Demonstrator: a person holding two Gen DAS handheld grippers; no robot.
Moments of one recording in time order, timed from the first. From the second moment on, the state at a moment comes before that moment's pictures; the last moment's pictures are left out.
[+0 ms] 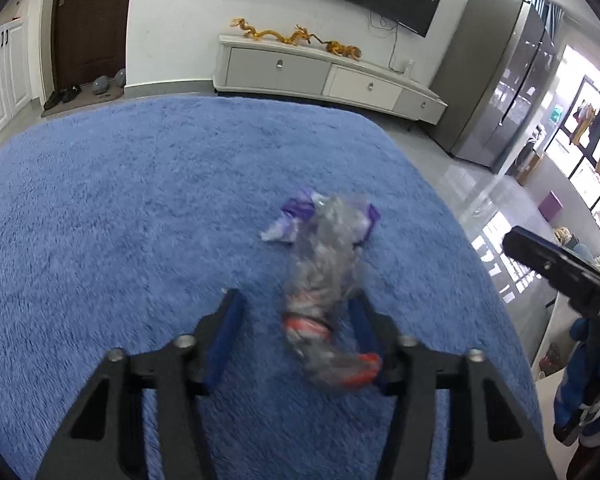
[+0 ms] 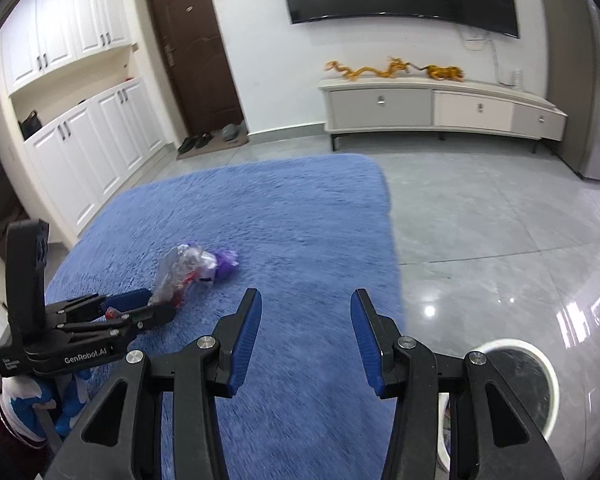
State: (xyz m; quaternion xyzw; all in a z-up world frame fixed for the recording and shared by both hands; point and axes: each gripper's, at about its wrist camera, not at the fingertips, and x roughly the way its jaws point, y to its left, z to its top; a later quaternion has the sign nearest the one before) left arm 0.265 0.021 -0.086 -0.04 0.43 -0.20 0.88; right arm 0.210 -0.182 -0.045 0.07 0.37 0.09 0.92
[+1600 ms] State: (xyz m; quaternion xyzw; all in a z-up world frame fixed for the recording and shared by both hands) left arm 0.222 0.103 -0.069 -0.04 0.40 -0.10 0.91; right arm 0.279 -0.040 -0.082 -0.03 0.41 0.22 0.88
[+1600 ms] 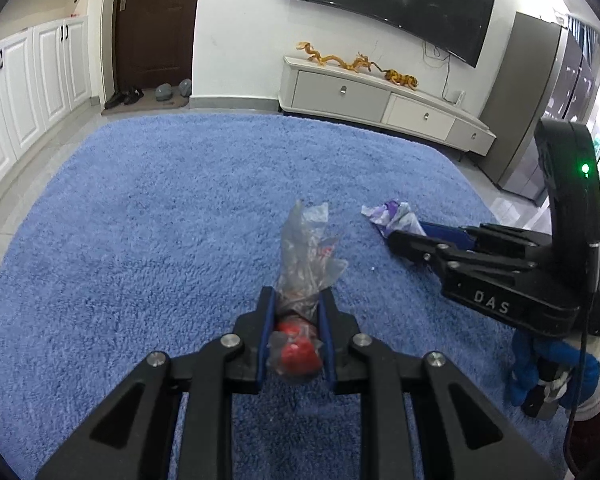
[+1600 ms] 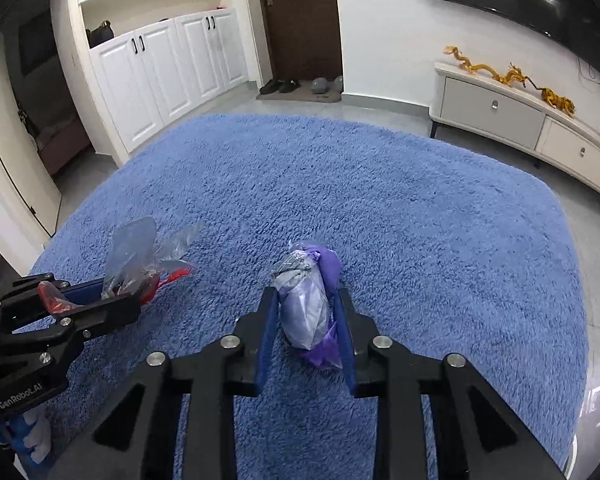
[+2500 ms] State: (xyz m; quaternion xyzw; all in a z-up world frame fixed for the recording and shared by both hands) left arm 0.116 0.038 -0.016 0.04 0.34 -0.12 0.93; right arm 0.094 -0.148 -0.010 0.04 0.35 0.15 0.93
